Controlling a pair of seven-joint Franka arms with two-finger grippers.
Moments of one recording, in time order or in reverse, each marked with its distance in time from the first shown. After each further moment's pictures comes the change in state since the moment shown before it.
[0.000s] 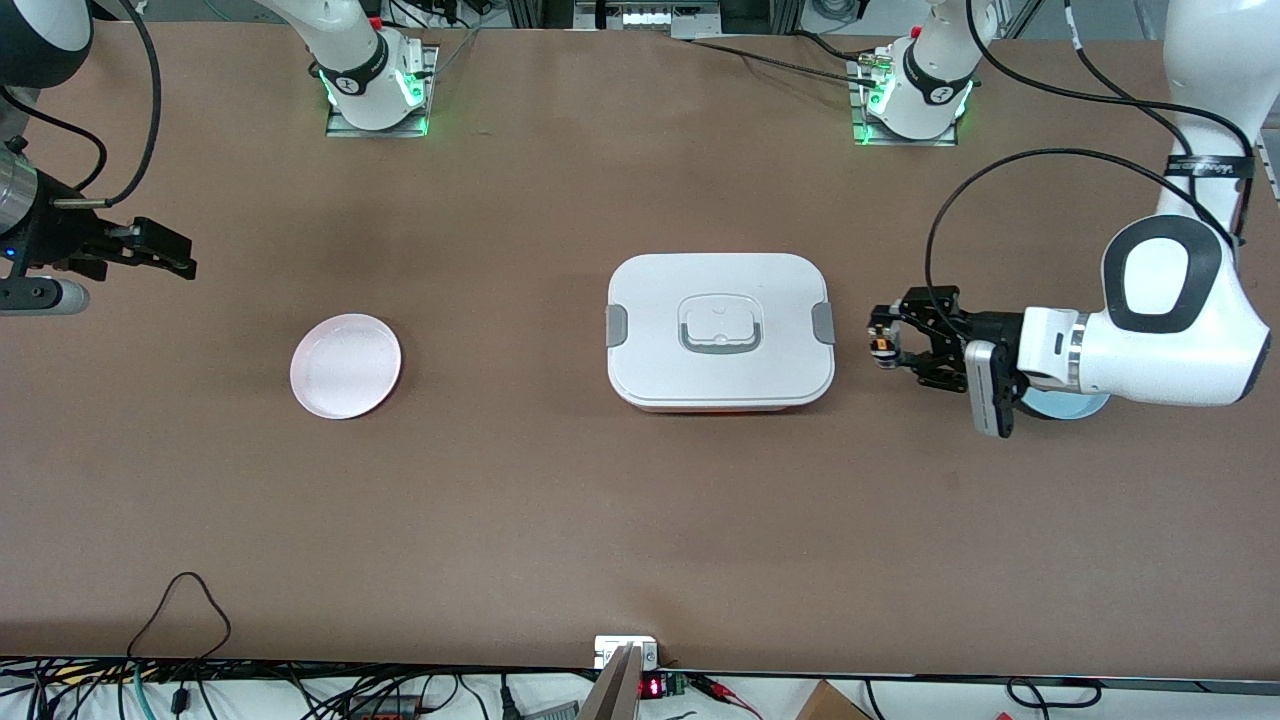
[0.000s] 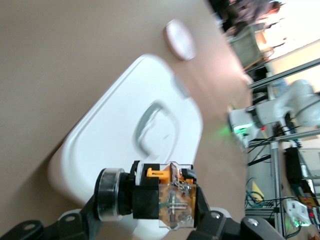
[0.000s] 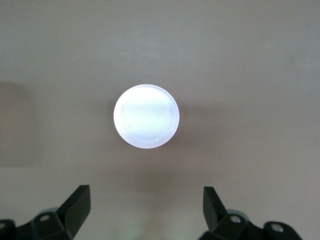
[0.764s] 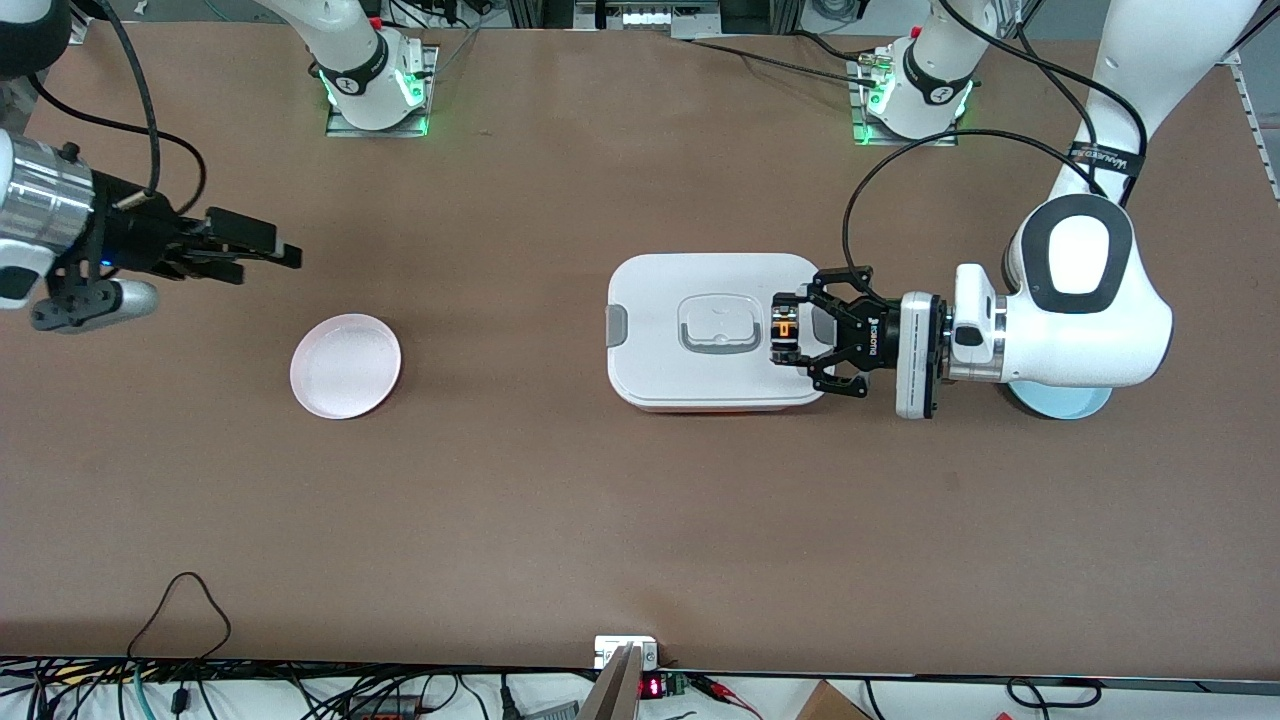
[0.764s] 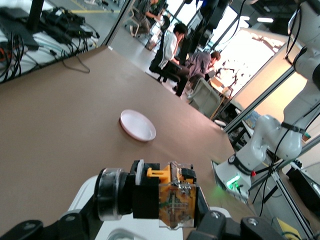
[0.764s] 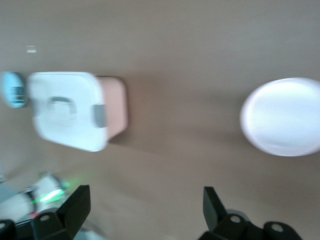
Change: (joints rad) left arm -0.090 0.000 -0.092 0.008 -0.343 0.203 0.302; right arm 0.001 0.030 0.002 -0.062 0.607 0.007 0.000
